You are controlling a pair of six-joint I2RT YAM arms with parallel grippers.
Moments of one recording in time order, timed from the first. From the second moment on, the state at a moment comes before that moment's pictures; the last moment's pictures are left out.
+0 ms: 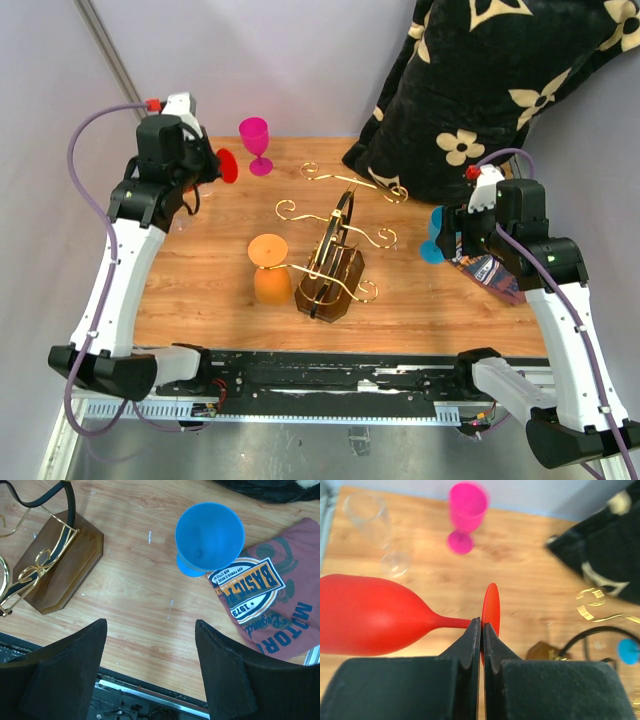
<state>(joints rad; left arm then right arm) -0.18 1.28 1.60 -0.68 -0.04 -0.28 0.19 0.94 1.28 -1.04 -0.11 -0.02</state>
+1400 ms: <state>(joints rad) -0.35 1.56 1.18 -1.11 -0.87 -0.56 0.19 0.90 1.23 -0.96 -0.25 -0.05</state>
